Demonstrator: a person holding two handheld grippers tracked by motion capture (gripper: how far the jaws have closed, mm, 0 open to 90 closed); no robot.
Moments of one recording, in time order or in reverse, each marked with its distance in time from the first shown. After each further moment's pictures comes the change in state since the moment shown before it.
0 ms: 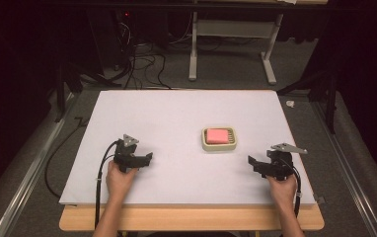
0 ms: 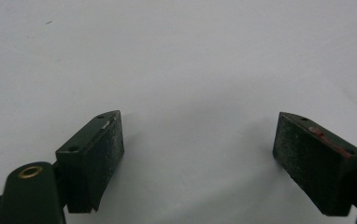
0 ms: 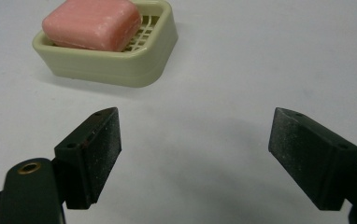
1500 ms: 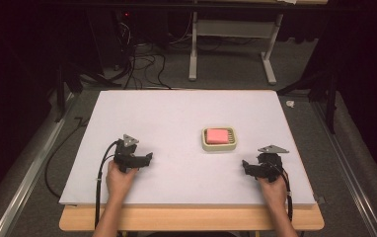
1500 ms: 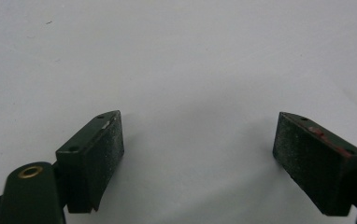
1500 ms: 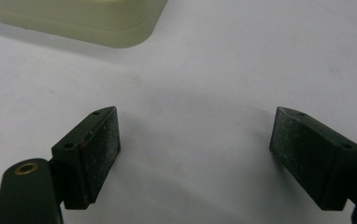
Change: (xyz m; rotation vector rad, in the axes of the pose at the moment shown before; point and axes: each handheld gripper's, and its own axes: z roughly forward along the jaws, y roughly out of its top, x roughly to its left) left arm 0.000 0.000 0.000 0.000 0.001 0.001; right arm 0.013 -0.010 0.030 0.102 -0.104 -0.095
